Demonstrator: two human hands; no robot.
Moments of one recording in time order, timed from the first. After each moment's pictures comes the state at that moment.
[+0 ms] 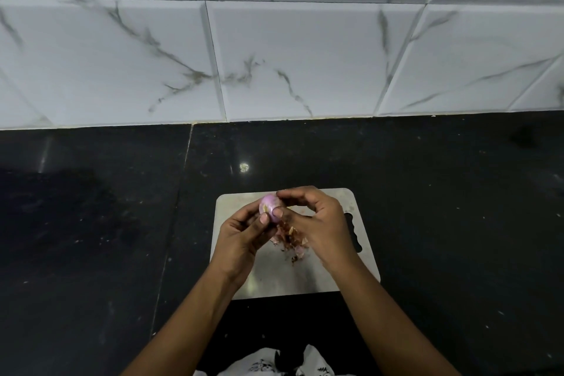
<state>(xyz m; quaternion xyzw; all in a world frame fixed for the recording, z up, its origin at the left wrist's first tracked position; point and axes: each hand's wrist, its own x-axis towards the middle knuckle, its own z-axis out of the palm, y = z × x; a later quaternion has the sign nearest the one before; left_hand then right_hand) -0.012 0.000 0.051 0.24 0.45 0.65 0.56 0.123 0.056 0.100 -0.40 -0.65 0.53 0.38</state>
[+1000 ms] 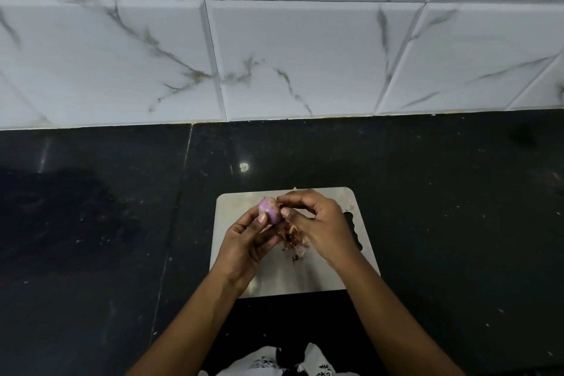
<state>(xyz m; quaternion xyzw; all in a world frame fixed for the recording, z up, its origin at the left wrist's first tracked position) -0.007 -0.002 0.047 0.16 0.44 0.64 0.62 0.127 0.063 0.087 -0.40 -0.67 0.52 0.34</state>
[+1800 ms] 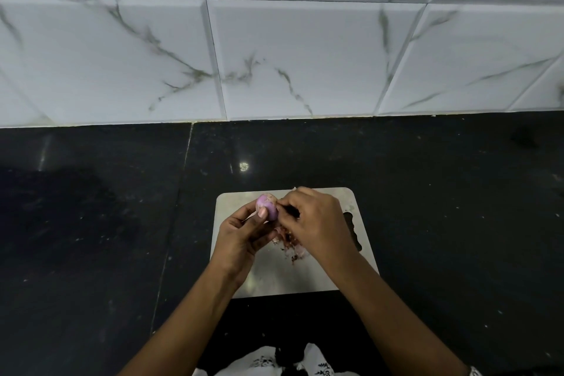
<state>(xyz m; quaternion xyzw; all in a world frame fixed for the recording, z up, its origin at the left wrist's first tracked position) -0.007 -0.001 0.063 0.20 0.47 0.64 0.58 0.116 0.060 0.105 -0.37 -0.86 0.16 0.31</state>
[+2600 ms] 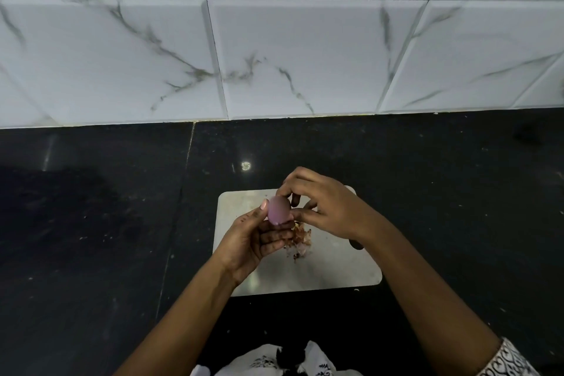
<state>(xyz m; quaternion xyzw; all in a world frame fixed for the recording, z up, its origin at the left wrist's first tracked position) -0.007 0.001 0.079 0.17 0.47 0.55 0.67 0.140 0.093 0.133 -0.22 -0.91 0.31 0.16</state>
